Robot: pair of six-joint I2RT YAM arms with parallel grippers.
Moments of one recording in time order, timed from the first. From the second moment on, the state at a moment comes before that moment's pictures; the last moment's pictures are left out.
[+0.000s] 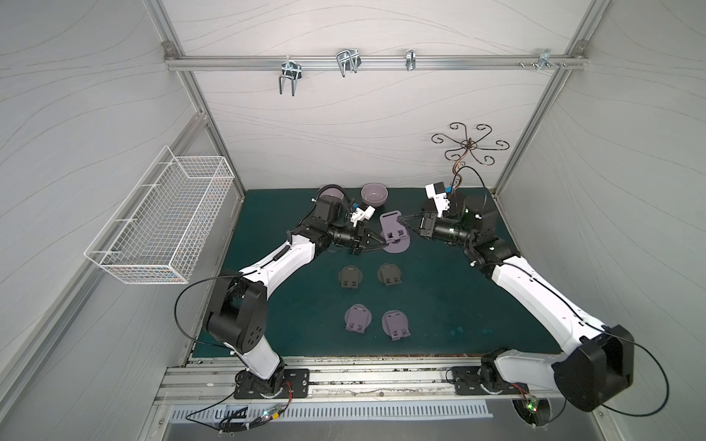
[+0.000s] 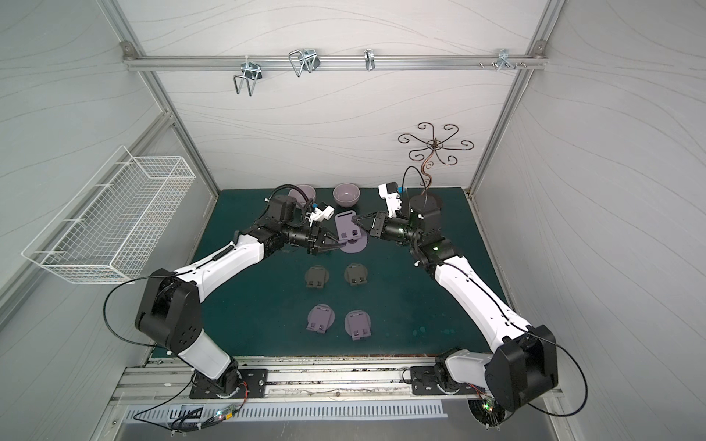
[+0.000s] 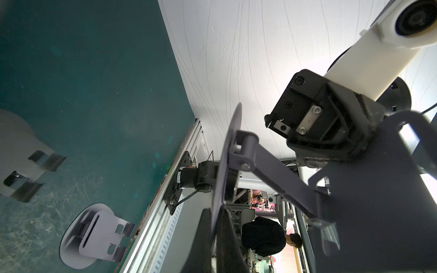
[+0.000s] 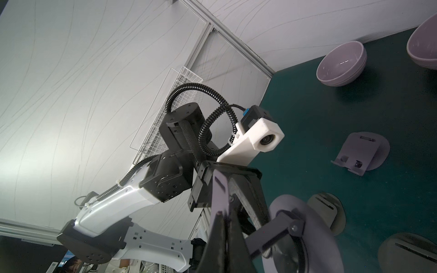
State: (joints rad) left arm -0.43 1.65 1.22 -0.18 1.19 -0.81; right arm 0.44 1.25 1.08 0.03 -0.75 0.81
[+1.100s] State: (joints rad) left arm -0.49 1.70 1.34 -0.31 1.21 -0.81; right arm 0.42 0.98 0.93 0.01 -0.58 0.48
